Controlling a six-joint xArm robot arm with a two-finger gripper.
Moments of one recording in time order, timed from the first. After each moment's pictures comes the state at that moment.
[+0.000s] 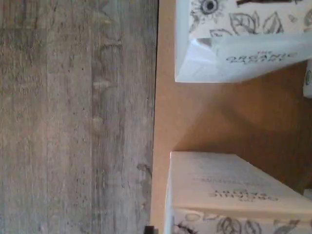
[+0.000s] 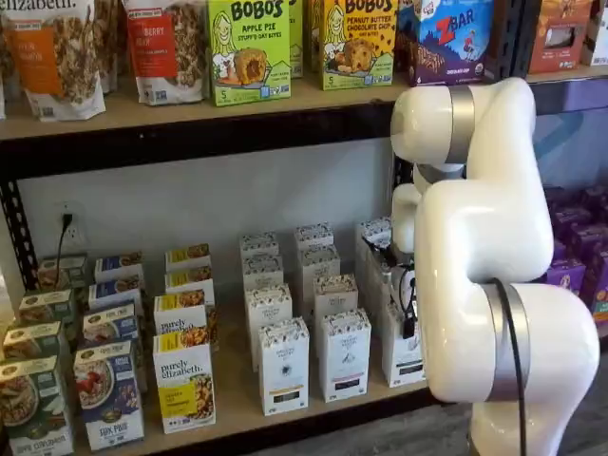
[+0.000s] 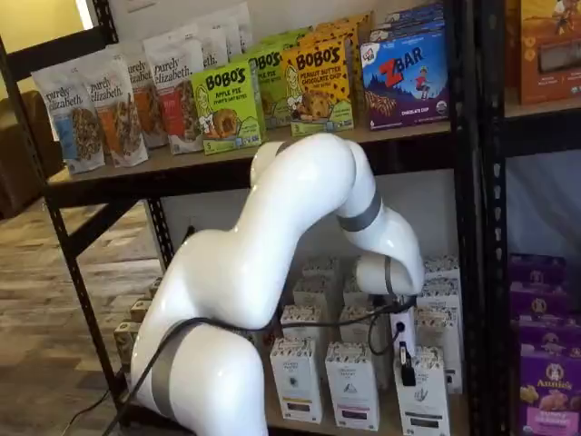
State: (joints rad) arm -0.29 1.06 -1.55 -0.14 0.49 -1.74
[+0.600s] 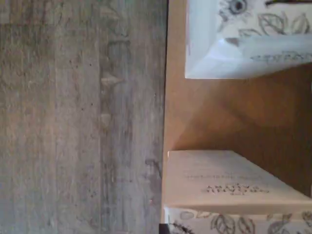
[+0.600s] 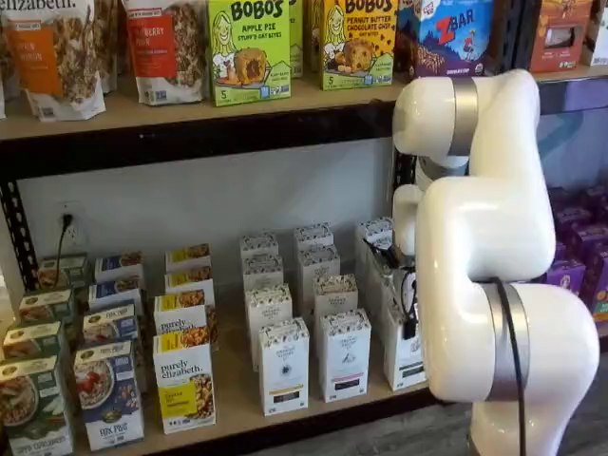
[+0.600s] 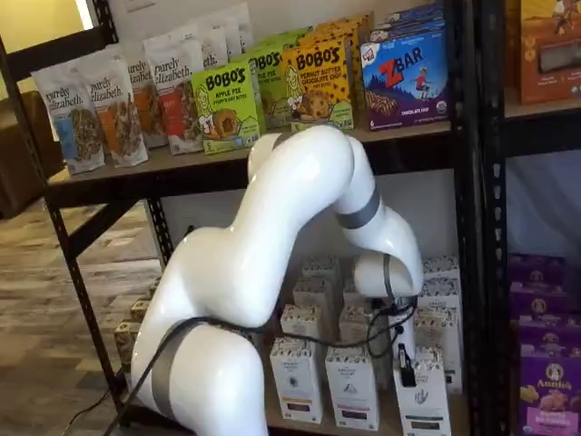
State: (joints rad) arm -0.30 1.01 -1.46 -0.19 0.44 -1.69
